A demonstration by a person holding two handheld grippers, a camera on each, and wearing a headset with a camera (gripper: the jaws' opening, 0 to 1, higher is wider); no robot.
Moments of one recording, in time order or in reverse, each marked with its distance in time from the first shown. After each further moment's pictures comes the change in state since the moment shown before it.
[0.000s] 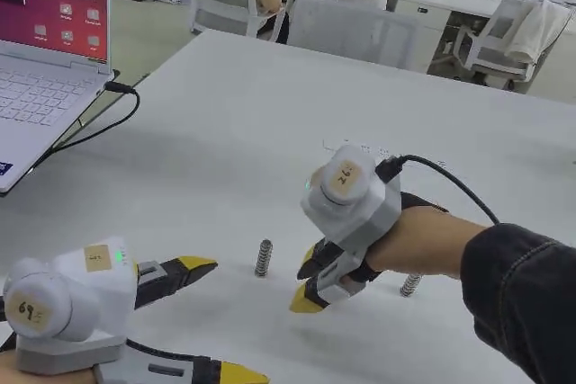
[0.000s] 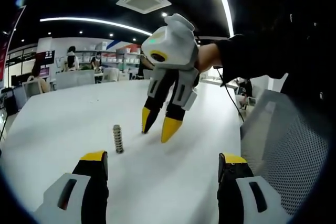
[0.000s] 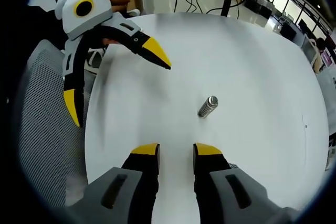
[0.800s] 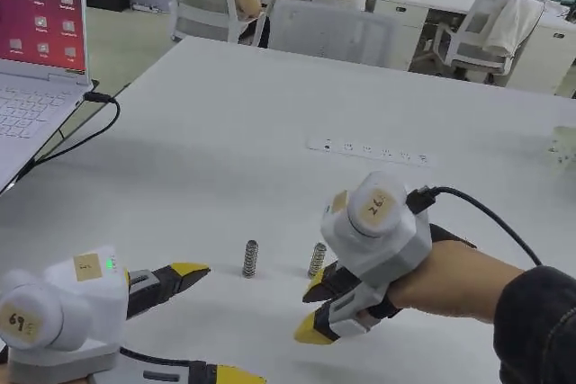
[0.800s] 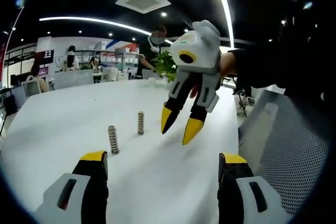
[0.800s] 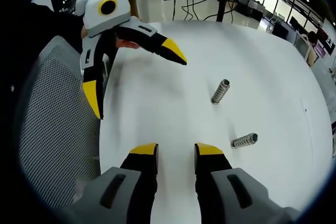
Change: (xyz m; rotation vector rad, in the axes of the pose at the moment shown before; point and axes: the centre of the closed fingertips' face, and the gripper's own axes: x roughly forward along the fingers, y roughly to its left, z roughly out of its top) left arm 0.004 -0.008 0.001 -0.005 0.003 -0.006; right arm -0.018 0.033 -0.024 0.068 -0.098 -0.024
